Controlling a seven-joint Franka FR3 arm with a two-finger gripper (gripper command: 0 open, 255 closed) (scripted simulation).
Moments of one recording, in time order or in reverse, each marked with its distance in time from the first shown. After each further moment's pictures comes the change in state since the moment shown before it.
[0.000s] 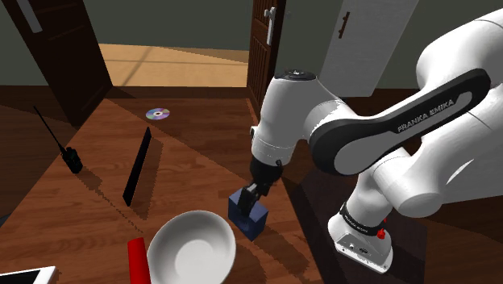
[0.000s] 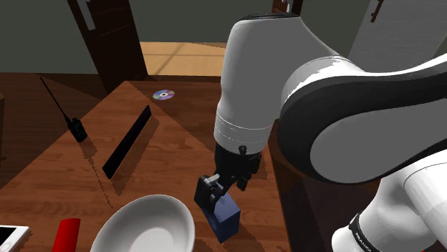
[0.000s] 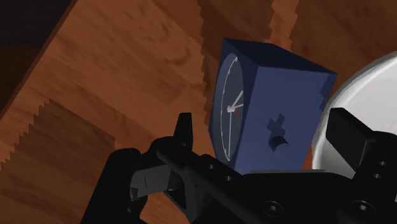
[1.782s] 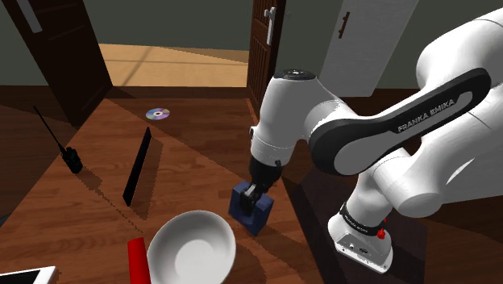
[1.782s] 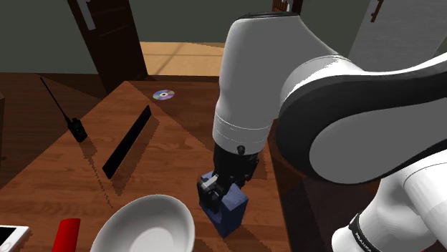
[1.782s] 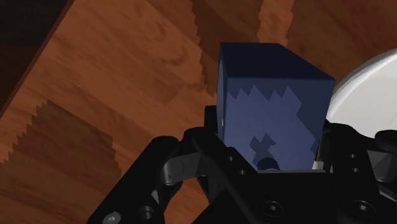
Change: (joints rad) arm 0.000 0.005 0.004 0.008 0.002 -0.001 0.010
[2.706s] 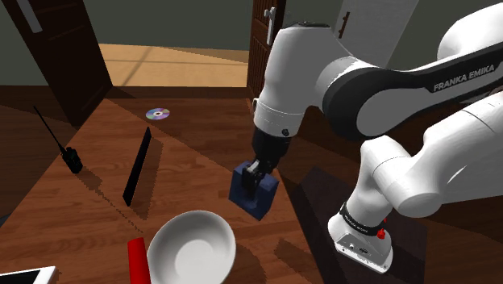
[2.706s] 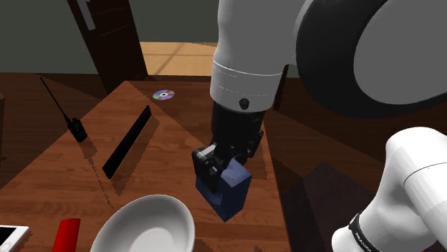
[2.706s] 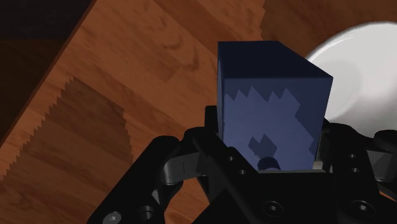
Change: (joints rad) arm -0.010 -0.072 -0.016 0.144 -0.027 -0.216 0.023
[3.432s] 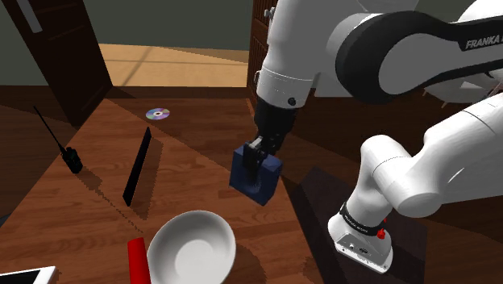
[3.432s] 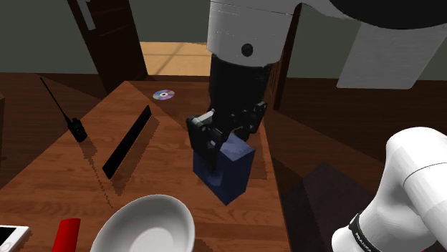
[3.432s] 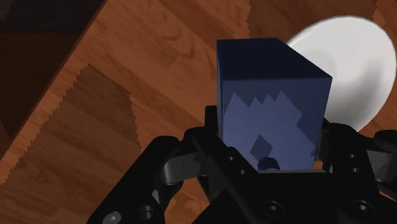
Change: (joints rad) arm -0.008 -0.012 -0.014 0.140 -0.018 -0.152 0.013
